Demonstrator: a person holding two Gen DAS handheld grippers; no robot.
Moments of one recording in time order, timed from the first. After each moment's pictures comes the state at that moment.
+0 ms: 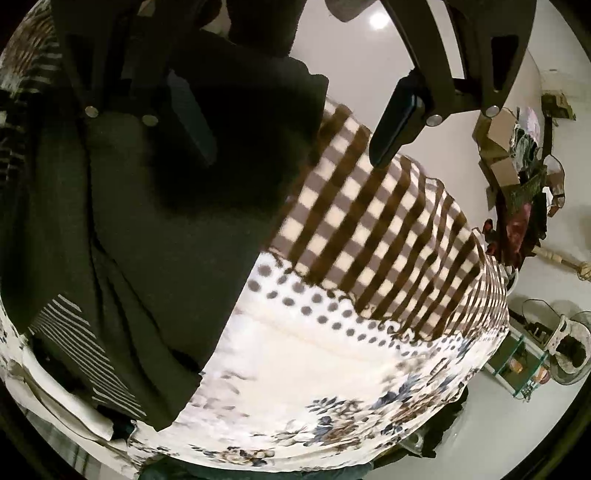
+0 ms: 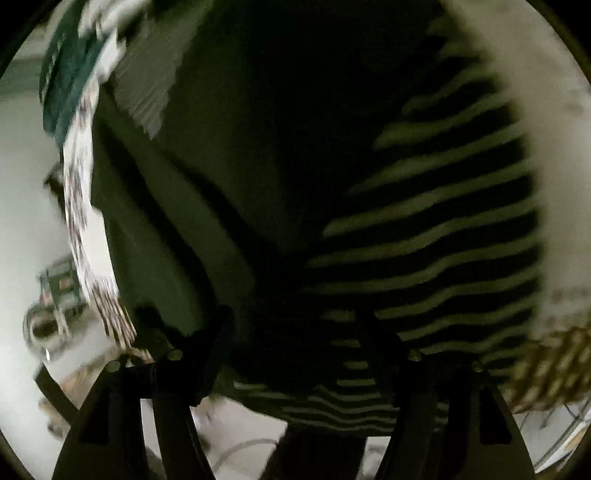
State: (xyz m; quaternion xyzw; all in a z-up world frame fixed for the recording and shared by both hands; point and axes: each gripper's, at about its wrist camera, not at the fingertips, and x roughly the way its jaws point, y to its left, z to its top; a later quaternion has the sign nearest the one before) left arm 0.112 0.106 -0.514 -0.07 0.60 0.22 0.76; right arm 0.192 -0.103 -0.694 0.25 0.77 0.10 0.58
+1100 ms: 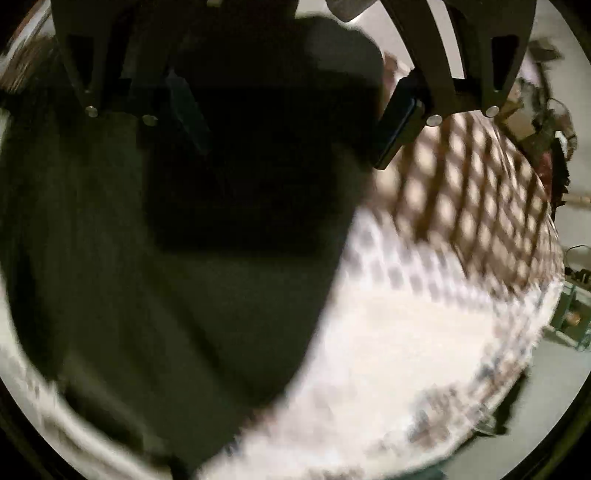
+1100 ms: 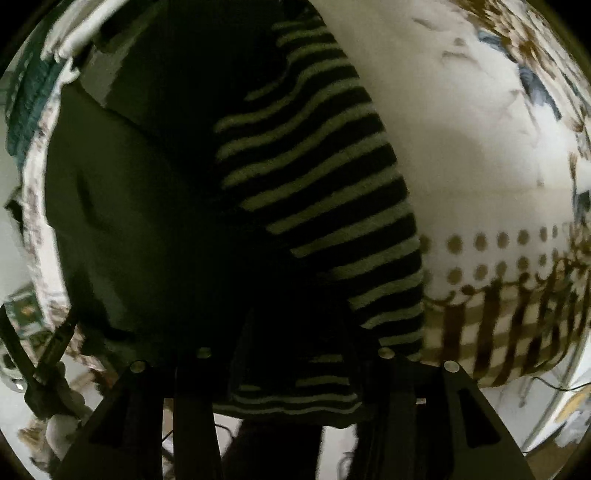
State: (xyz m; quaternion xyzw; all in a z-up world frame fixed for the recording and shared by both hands) left arm 0.161 0.078 -0.571 -0.03 0.66 0.12 0.74; right arm 0.144 -0.173 -0.678 0.20 0.76 -0.02 0.62
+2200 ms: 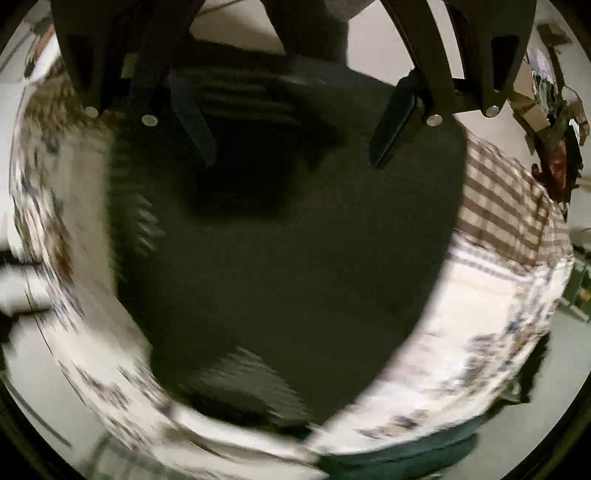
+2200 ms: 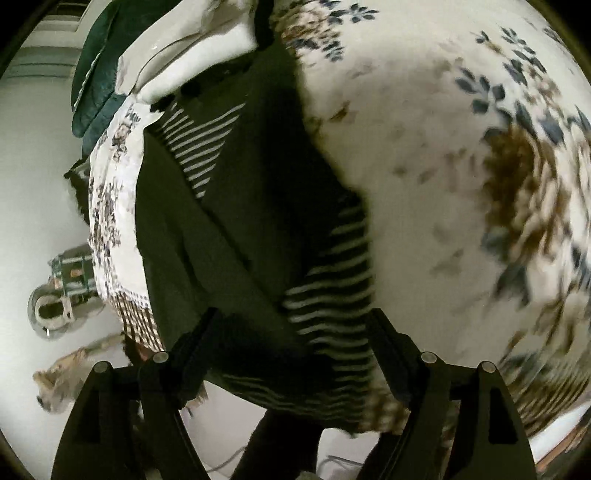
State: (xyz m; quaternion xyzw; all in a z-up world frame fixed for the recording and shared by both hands) left arm 0.132 -0.106 -0.475 -0.04 0.62 0.05 0.78; right arm 0.317 -0.295 -0.562 0.21 0.74 0.13 0.63
